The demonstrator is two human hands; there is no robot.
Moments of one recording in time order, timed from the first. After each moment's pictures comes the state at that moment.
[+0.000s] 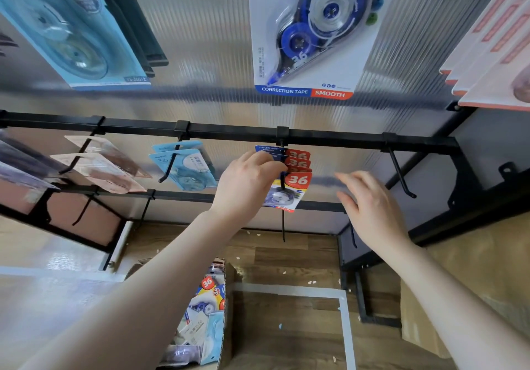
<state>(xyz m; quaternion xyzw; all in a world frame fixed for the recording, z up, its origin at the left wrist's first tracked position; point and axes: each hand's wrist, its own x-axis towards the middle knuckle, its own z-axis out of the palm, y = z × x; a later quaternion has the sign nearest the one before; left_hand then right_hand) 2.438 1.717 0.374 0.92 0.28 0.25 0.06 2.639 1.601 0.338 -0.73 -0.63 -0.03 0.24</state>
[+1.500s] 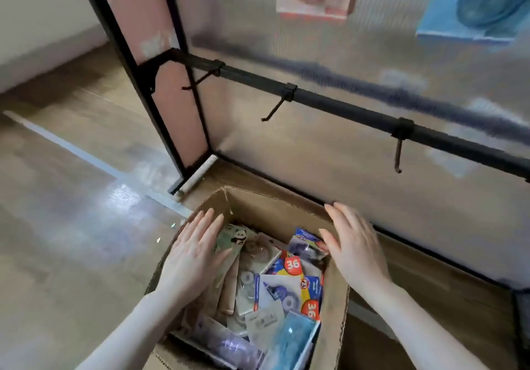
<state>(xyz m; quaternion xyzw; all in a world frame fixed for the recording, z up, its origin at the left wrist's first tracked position) 2.079 1.654 -0.022 0.75 0.66 0.06 0.09 2.362 1.671 -0.015 -0.64 -0.74 0.07 0.18</state>
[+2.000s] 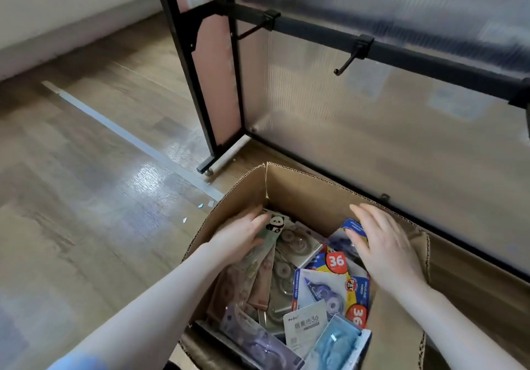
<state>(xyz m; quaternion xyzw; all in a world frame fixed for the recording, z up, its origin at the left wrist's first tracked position) 2.042 1.707 -0.147 0.80 0.57 -0.08 0.16 2.319 1.689 -0.113 -0.60 -0.78 0.05 0.16</state>
